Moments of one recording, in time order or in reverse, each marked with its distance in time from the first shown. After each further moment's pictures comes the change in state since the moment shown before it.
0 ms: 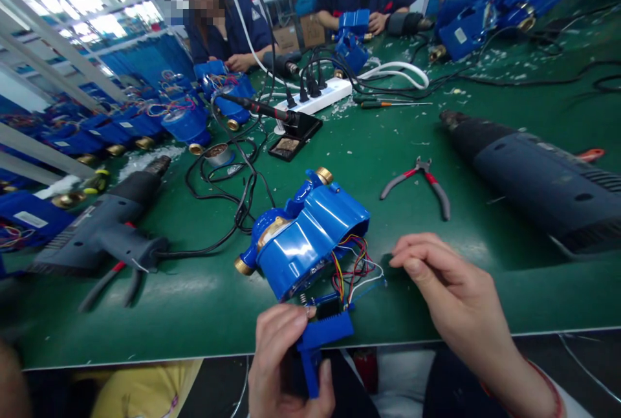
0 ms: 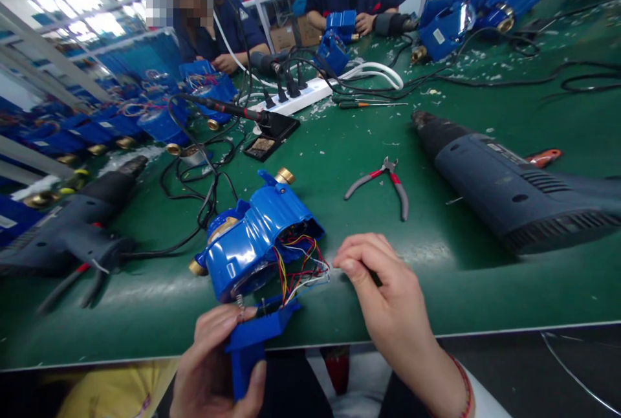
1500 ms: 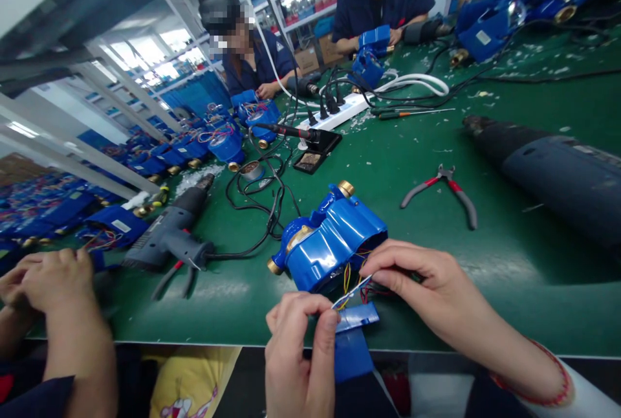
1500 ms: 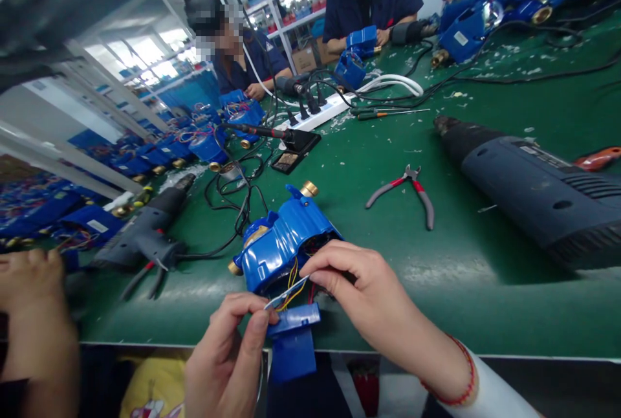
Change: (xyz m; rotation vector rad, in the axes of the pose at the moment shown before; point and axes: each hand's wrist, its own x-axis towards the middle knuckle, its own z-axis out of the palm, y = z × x) left_hand 0.041 0.037 -0.013 0.257 -0.055 -0.399; right_hand 0.033 -0.028 0.018 0.322 -0.323 -0.019
